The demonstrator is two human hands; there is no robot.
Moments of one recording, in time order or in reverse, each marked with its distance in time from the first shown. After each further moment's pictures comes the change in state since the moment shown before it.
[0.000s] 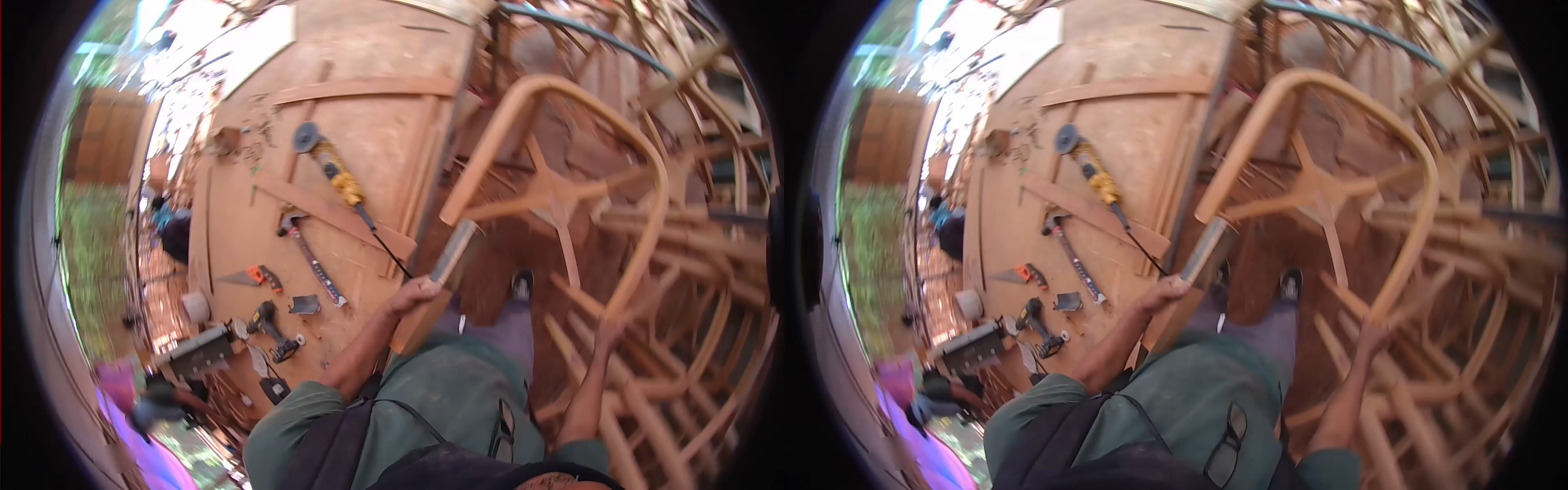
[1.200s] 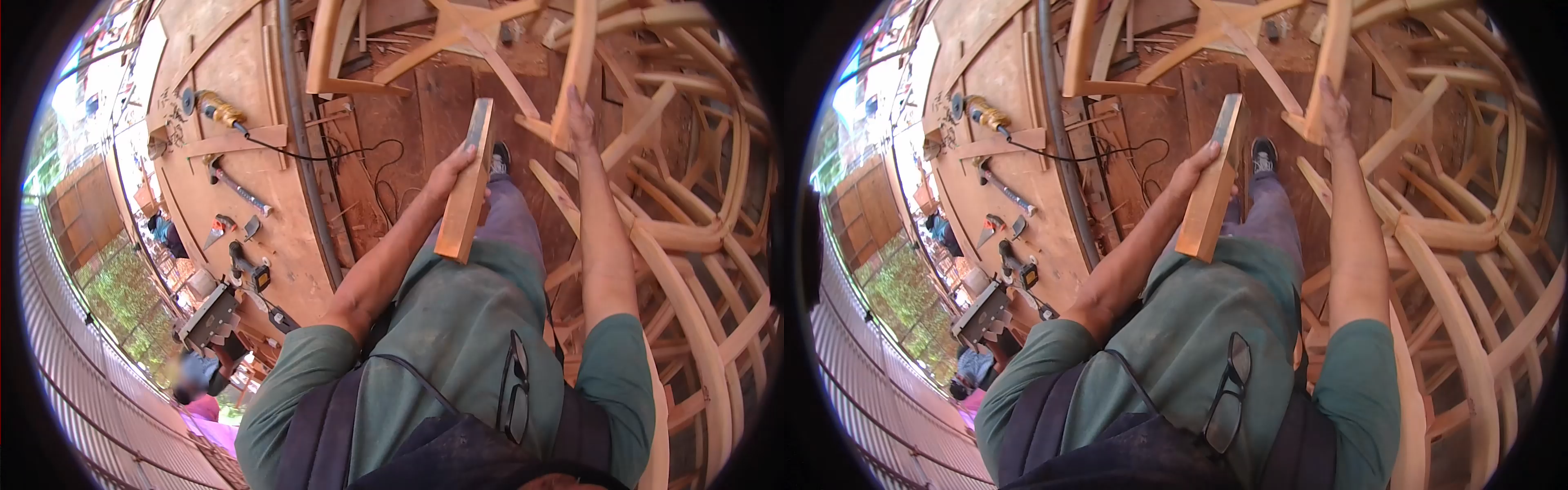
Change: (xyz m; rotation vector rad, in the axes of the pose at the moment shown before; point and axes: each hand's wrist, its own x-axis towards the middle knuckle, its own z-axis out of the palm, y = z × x) left_hand 0.087 -0.112 0.303 -0.114 0.020 -0.289; right_hand 0.086 0.015 0.033 1.172 -0.583 0.144
